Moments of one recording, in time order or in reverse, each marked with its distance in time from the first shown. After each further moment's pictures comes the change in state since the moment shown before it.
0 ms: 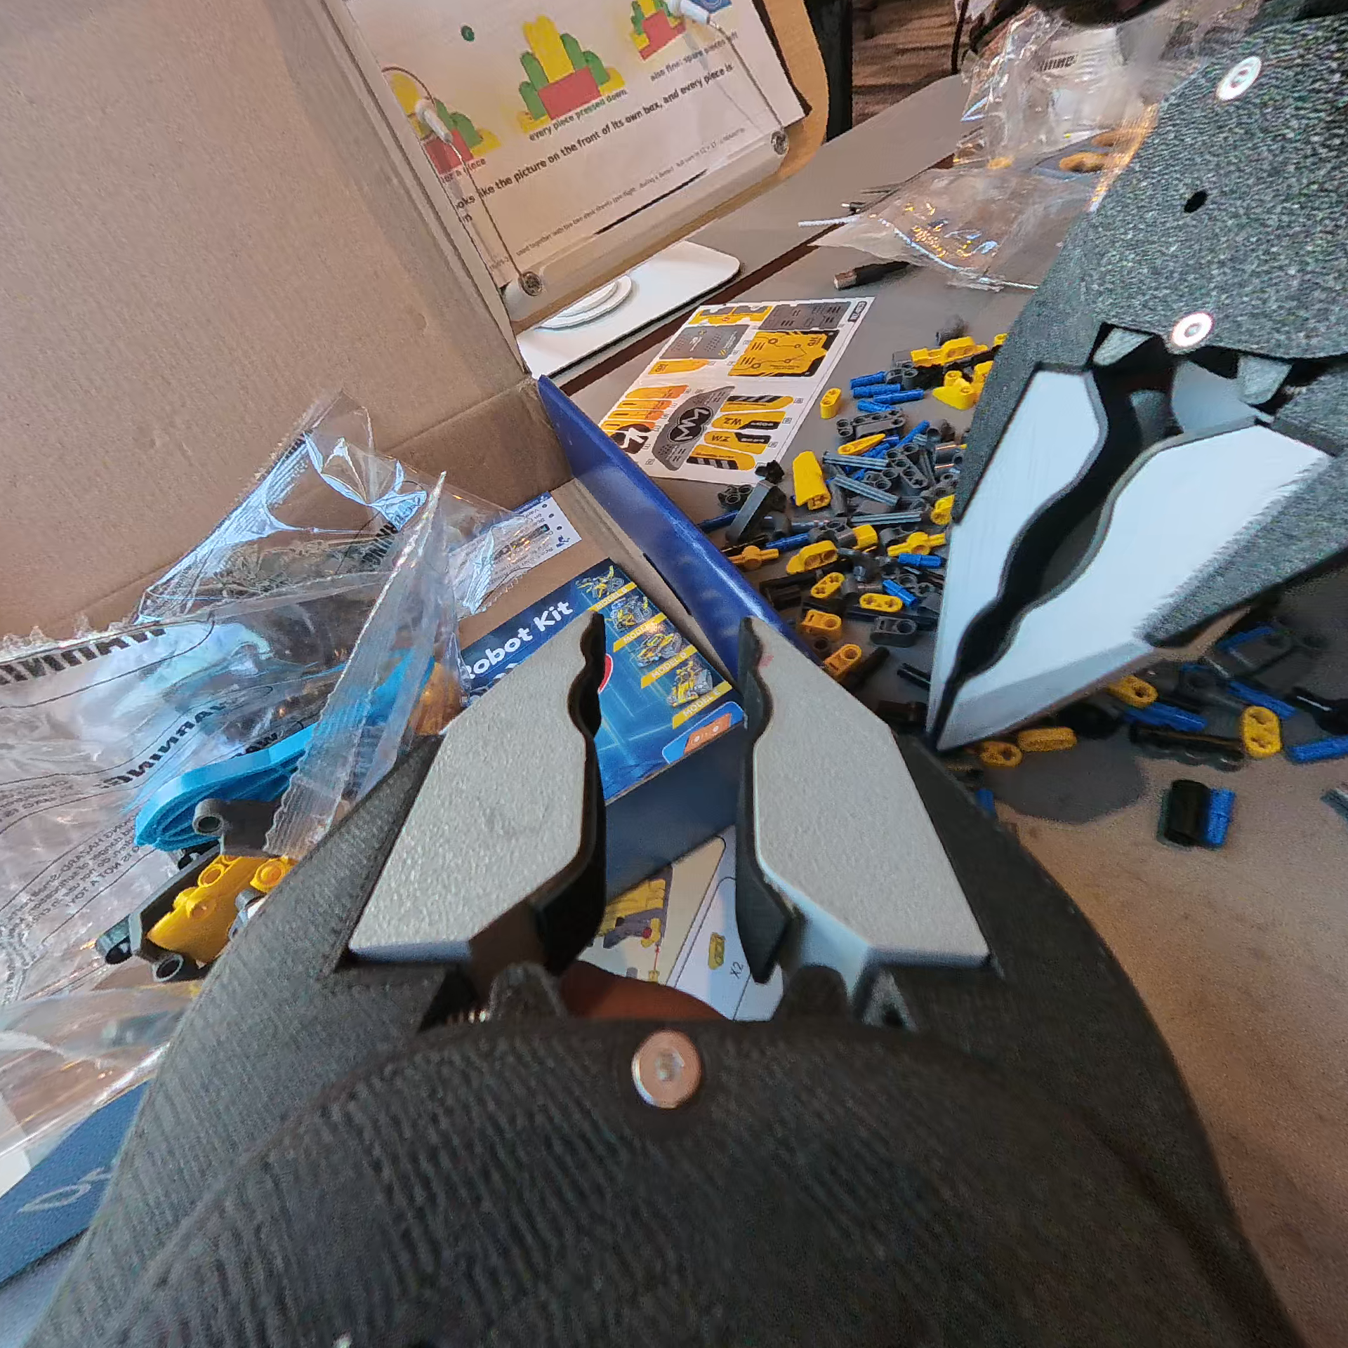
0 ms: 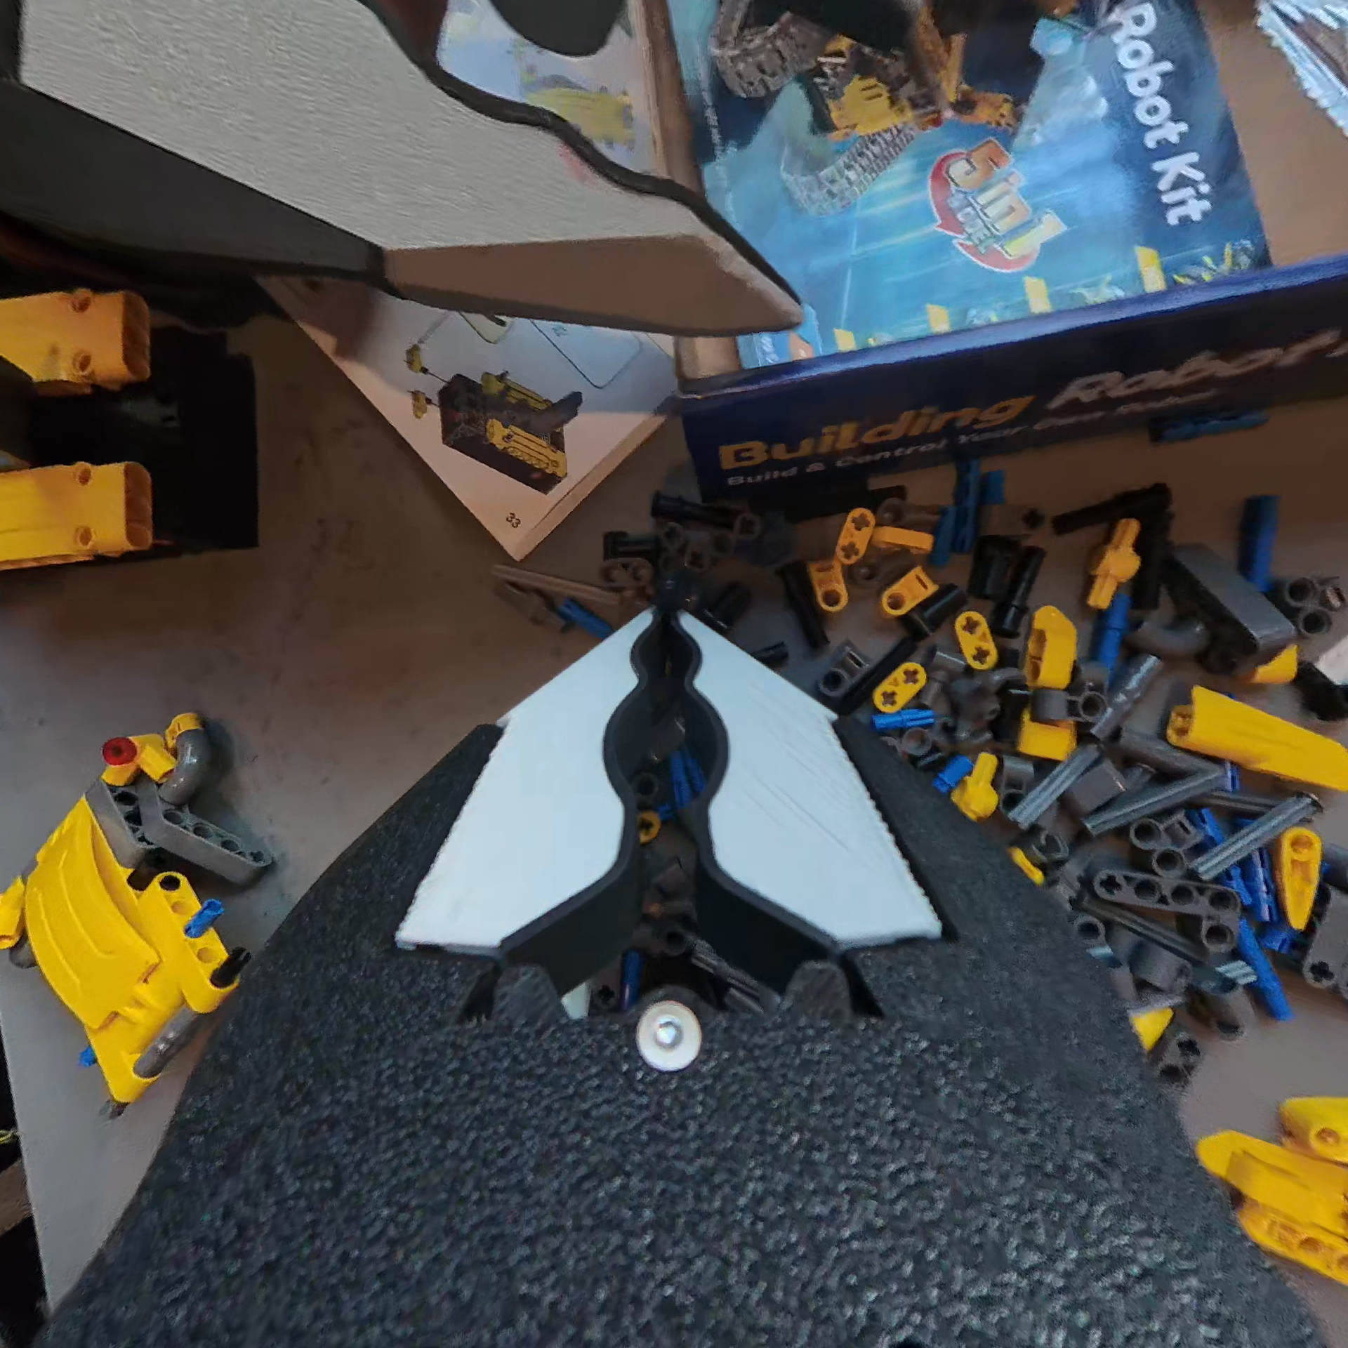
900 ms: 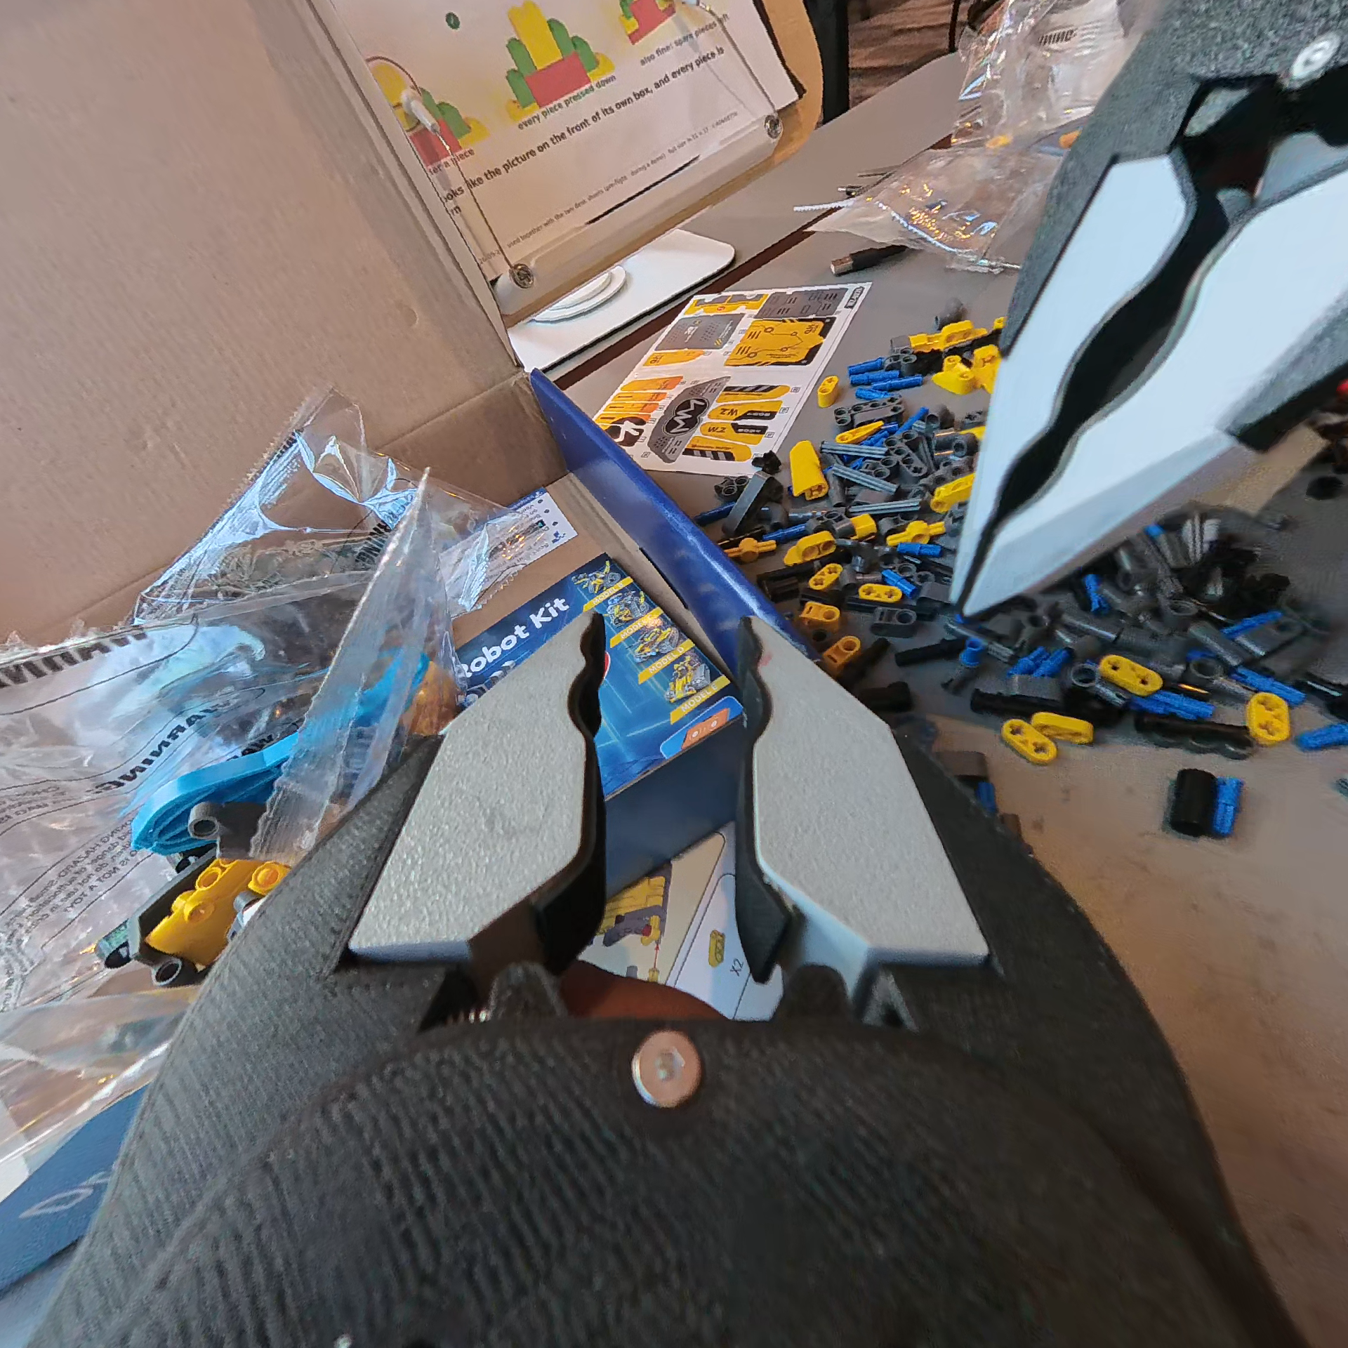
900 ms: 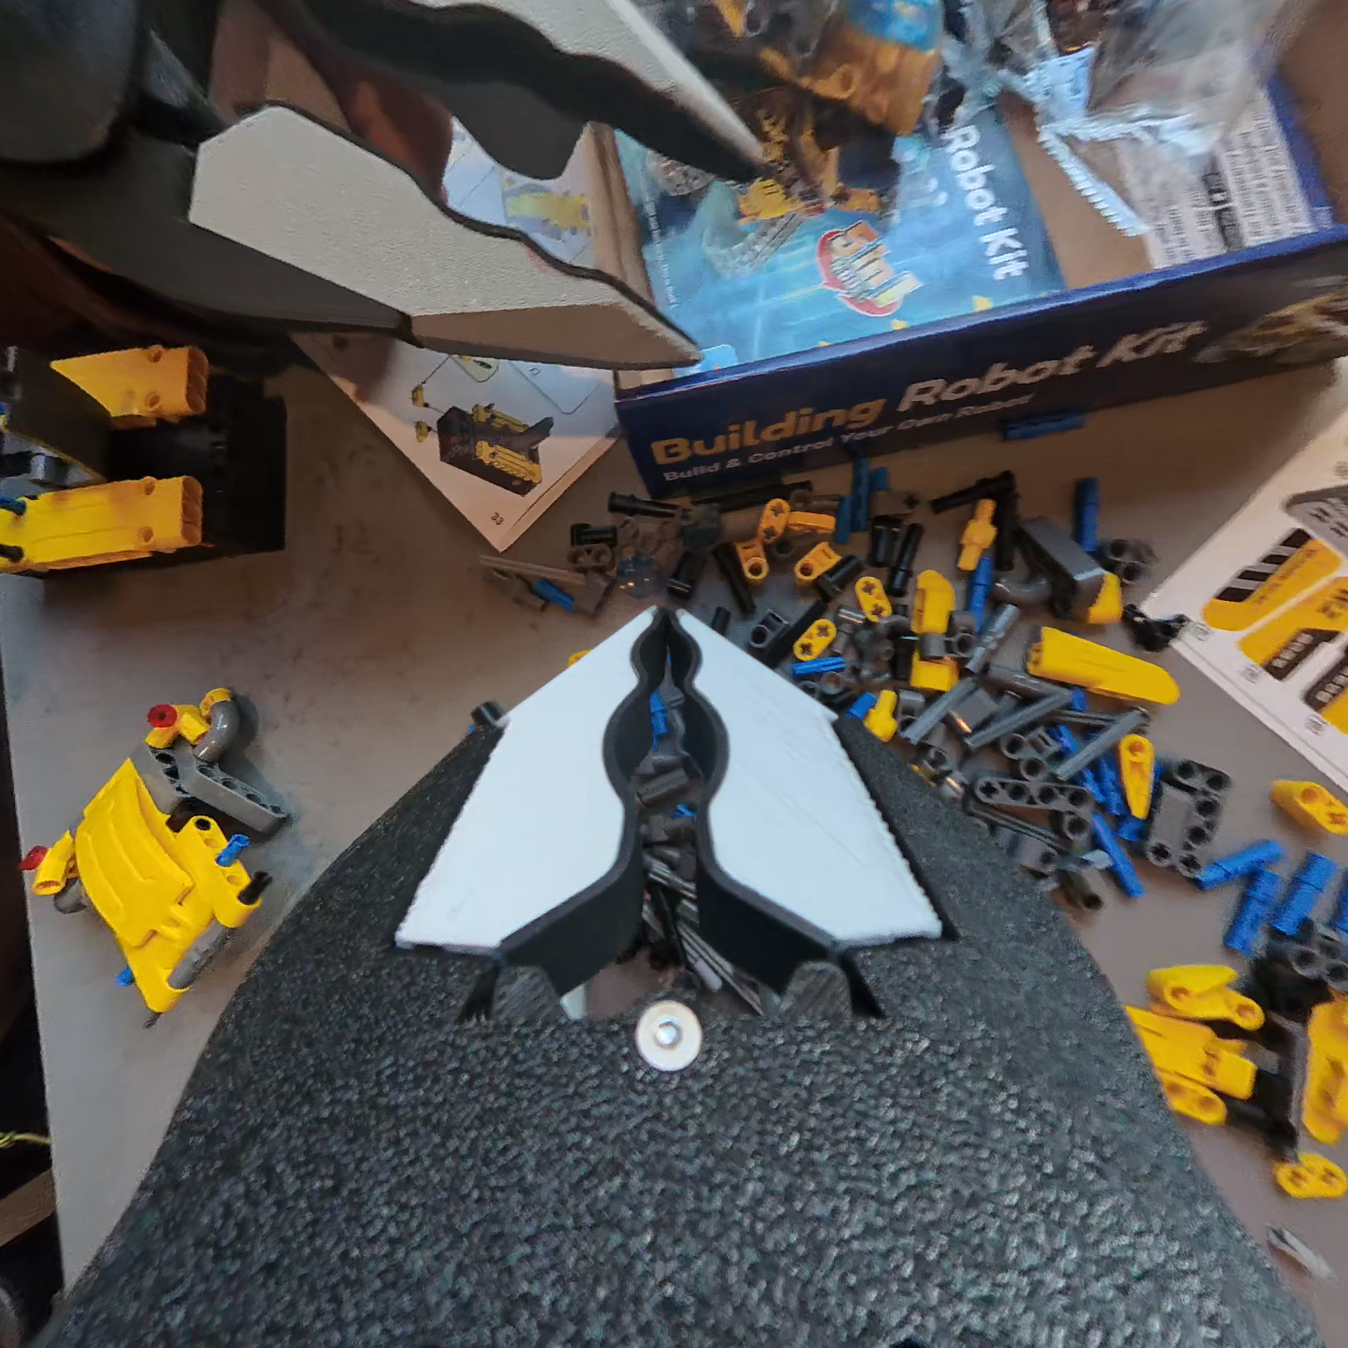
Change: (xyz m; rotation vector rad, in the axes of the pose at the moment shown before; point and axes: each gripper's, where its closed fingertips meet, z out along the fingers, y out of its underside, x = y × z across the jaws) left arm 0.002 0.002 0.001 -0.010 0.002 0.018; right arm 0.014 -0.006 -0.036 0.090 0.021 0.018
